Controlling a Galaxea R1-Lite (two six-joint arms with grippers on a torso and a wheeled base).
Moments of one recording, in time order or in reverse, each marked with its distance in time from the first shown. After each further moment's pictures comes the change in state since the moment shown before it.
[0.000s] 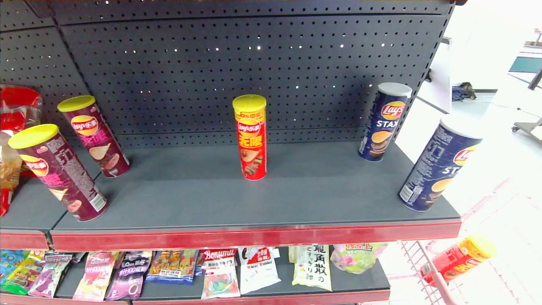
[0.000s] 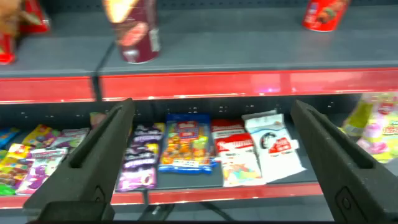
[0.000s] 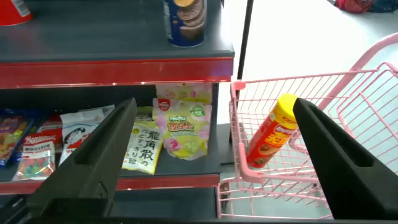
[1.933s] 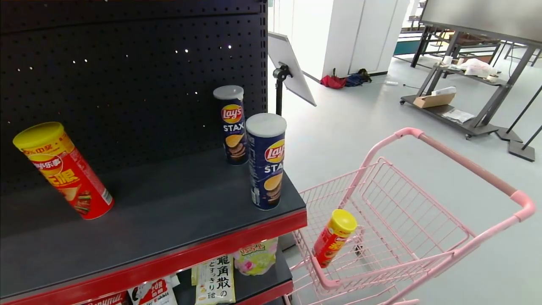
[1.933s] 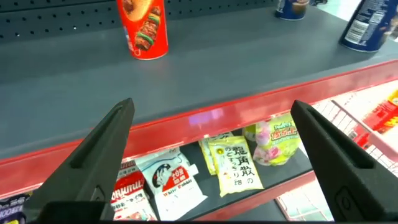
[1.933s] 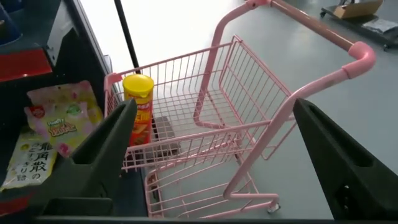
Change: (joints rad) left arm 0.000 0.000 0.000 0.001 0.000 -0.004; right arm -0.001 0.000 0.000 -0.001 -0.002 0.004
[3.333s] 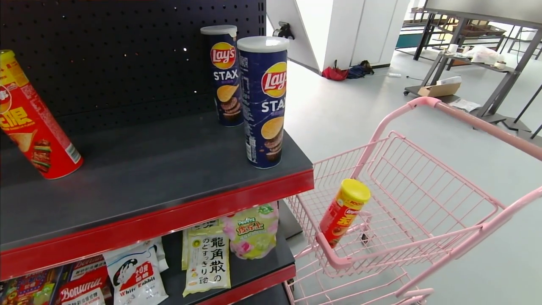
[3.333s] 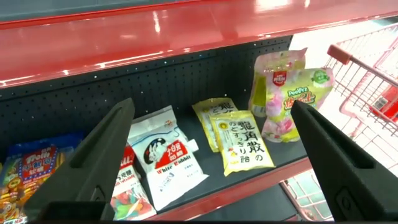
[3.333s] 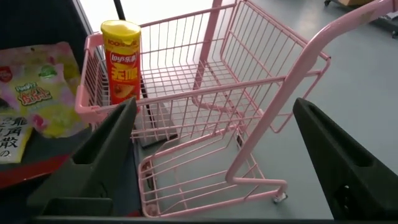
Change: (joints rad) left arm 0.000 0.000 0.000 0.000 0.001 0.000; right arm 0.001 0.000 0.000 0.001 -0.004 -0.003
